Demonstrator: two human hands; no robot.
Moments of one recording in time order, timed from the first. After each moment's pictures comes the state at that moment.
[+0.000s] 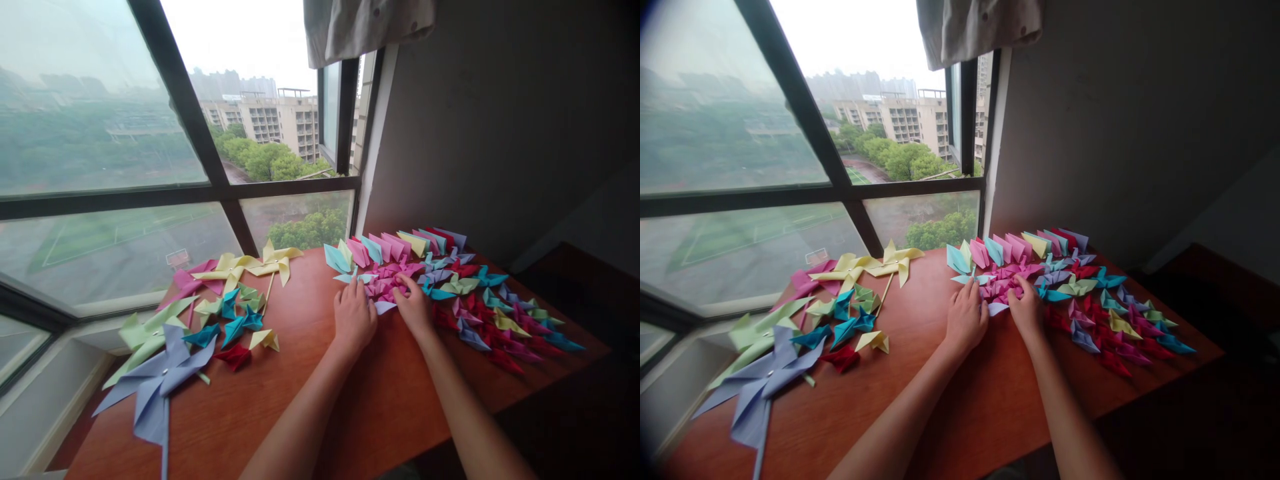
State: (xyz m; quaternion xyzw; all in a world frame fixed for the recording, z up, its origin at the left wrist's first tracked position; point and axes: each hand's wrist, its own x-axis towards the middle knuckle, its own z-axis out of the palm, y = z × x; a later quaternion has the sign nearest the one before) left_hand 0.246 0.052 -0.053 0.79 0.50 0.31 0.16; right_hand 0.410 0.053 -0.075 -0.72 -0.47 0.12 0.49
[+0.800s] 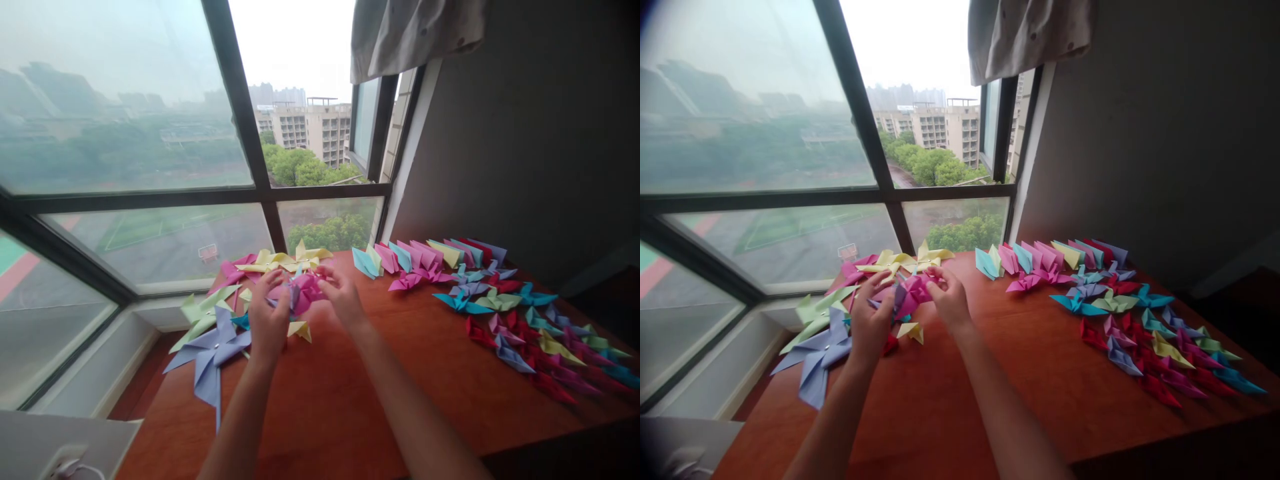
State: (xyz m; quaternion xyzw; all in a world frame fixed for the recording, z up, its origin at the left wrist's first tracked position) left_hand 0.039 0.037 0.022 0.58 0.57 0.56 0.13; right_hand 0.189 0.068 0.011 -0.40 -0.47 0.54 0.57
